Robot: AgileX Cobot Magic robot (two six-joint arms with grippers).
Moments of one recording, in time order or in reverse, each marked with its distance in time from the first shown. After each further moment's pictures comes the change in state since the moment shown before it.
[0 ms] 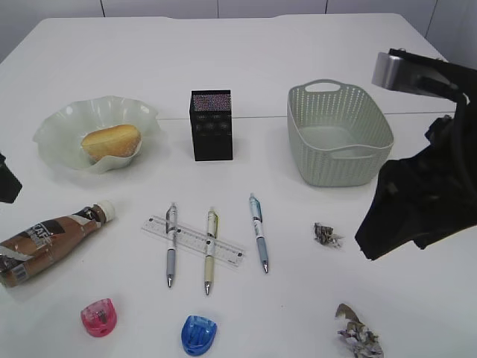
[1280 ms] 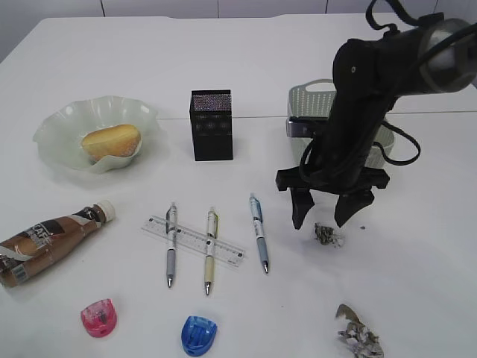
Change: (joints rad) left arm 0.000 -0.099 0.215 -0.012 0.054 -0.030; right arm 0.000 0.771 -0.446 -0.230 -0.175 0.306
